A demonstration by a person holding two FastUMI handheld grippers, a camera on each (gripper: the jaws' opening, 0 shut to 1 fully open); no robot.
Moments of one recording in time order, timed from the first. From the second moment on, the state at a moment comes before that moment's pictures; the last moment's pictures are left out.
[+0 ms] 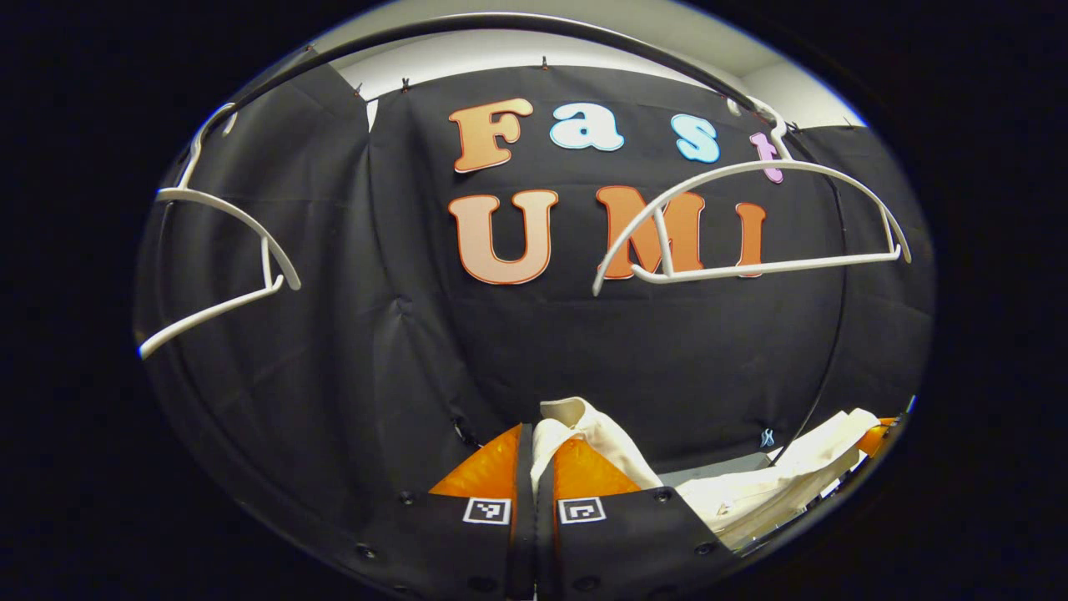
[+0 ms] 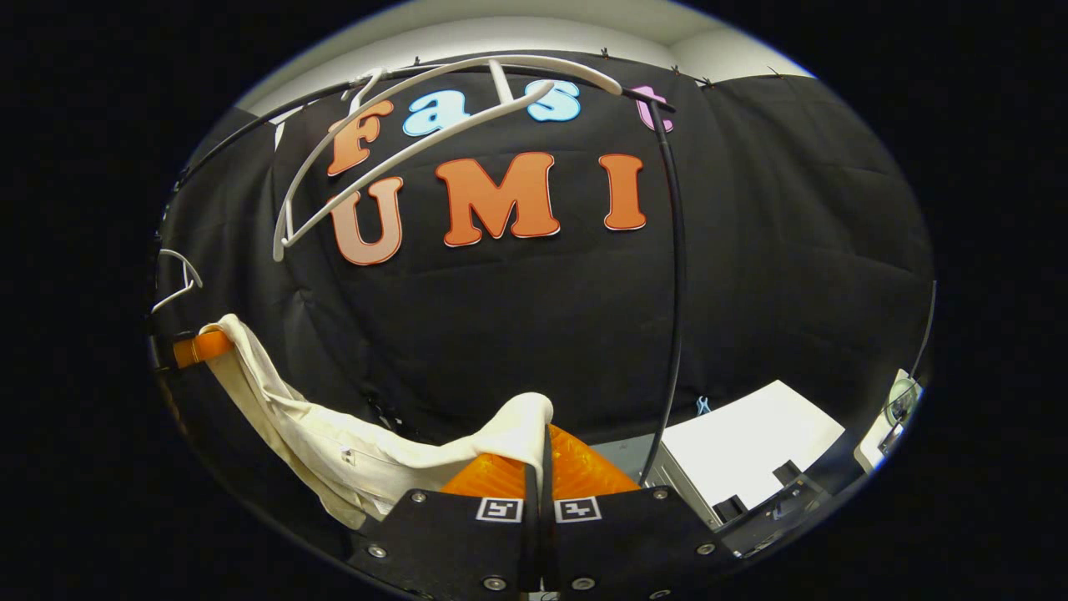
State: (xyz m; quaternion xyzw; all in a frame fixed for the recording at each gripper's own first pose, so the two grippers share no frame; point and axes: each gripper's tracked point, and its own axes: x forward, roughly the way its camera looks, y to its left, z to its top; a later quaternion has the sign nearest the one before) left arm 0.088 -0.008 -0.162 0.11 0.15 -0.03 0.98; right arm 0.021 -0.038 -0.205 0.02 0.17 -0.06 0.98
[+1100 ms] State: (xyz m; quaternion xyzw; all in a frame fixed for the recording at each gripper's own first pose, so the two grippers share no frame) left arm 0.085 -0.025 -0.301 0.11 0.29 -0.06 0.95; right arm 0.064 0.013 -0.277 0.01 0.24 -0.02 0.97
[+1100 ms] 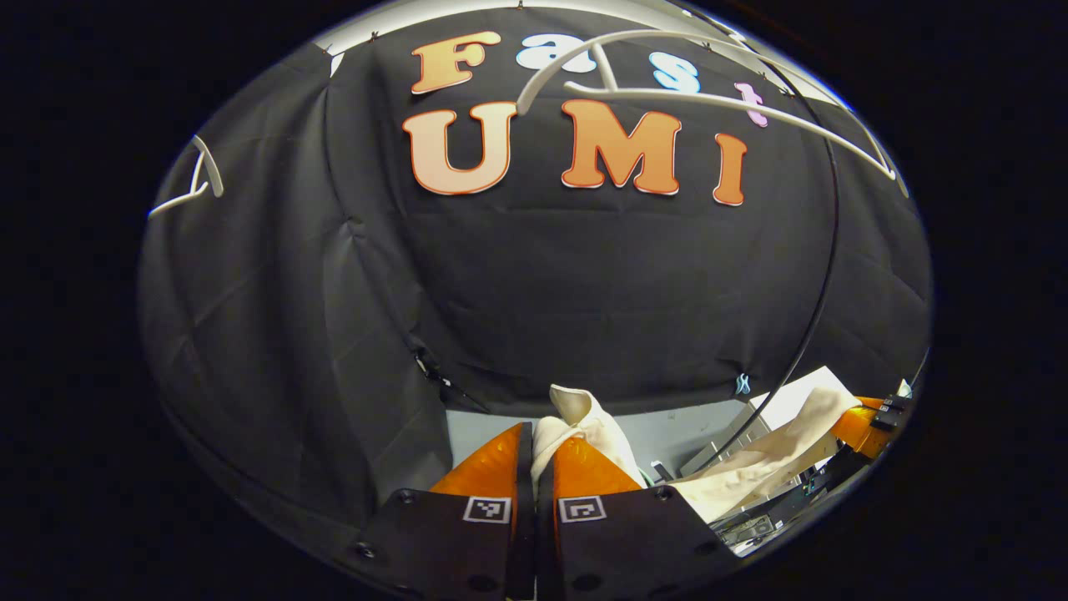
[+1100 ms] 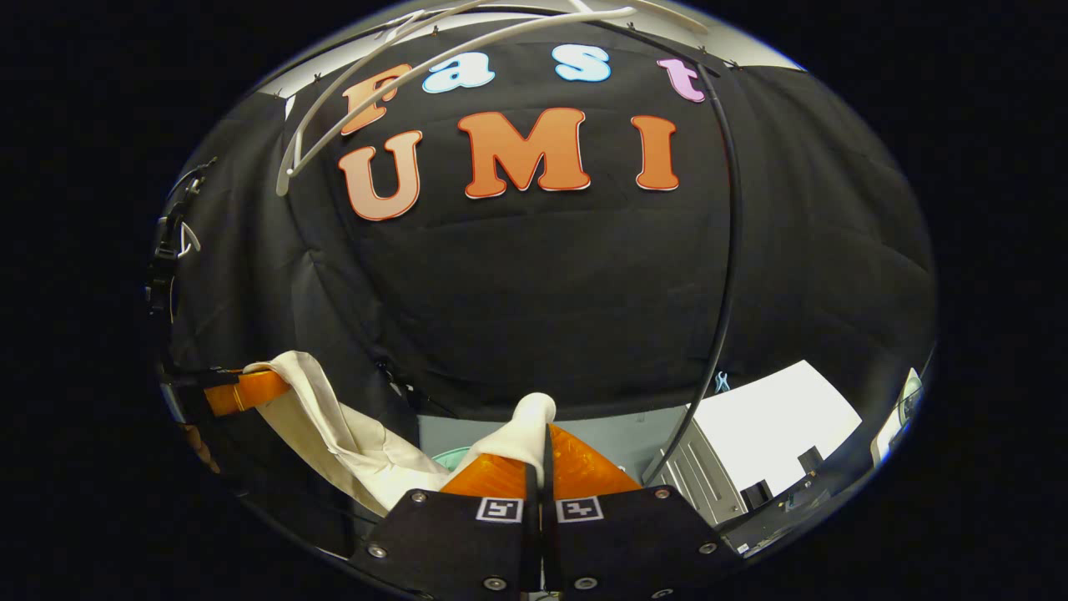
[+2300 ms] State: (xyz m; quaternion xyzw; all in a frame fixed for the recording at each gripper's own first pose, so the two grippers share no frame) left arm 0.054 0.022 -0.491 0.11 0.51 -0.02 0.85; right arm 0.097 0.032 -0.469 -0.01 0.42 -0.01 0.91
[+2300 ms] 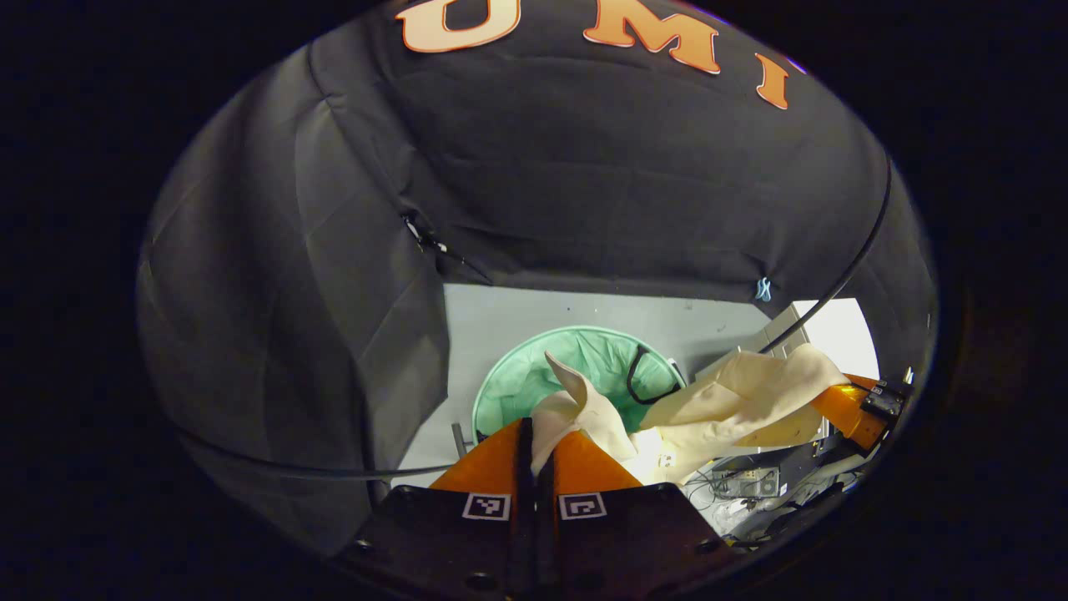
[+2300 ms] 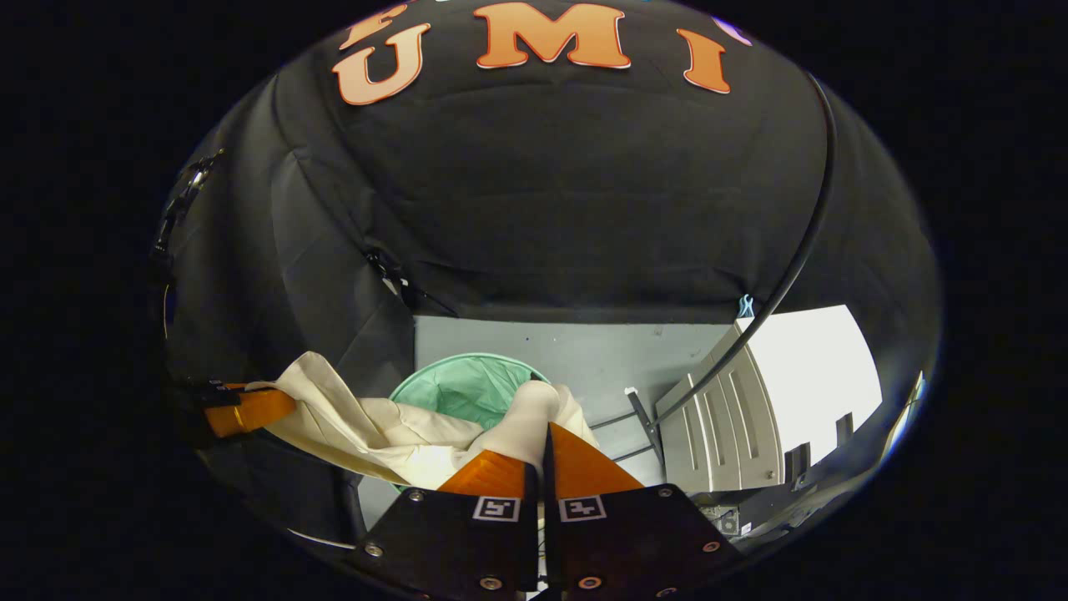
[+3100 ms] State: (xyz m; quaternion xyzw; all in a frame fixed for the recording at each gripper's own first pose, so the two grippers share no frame) left arm 0.039 0.032 -0.508 0.12 0.55 -0.01 0.82; right arm 0.078 0.048 -0.504 0.00 0.47 0.01 0.88
